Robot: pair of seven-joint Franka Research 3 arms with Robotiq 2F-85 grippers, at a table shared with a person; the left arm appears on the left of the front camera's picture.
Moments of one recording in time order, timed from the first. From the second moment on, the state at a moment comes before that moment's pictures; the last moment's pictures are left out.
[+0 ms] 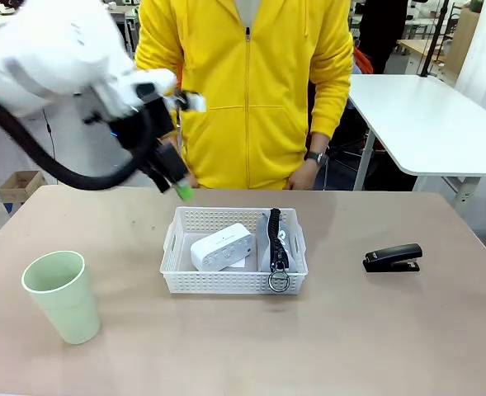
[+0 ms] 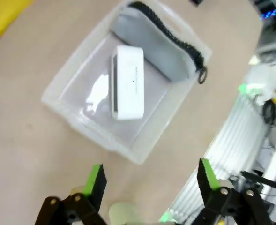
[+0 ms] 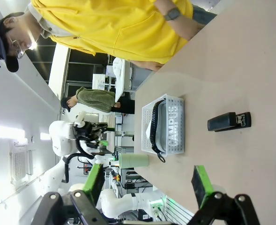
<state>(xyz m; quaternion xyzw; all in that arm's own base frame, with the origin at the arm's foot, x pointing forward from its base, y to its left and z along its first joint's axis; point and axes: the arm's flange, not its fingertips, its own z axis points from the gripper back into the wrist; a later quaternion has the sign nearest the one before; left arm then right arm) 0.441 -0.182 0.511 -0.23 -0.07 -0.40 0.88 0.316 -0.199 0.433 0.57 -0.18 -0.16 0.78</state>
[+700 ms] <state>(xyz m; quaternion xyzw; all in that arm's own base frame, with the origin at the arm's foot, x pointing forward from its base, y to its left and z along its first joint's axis) 0.388 0.183 0.490 -0.51 -0.17 -0.13 0.83 0.316 -0.198 0.432 0.57 -0.18 -0.16 0.78</state>
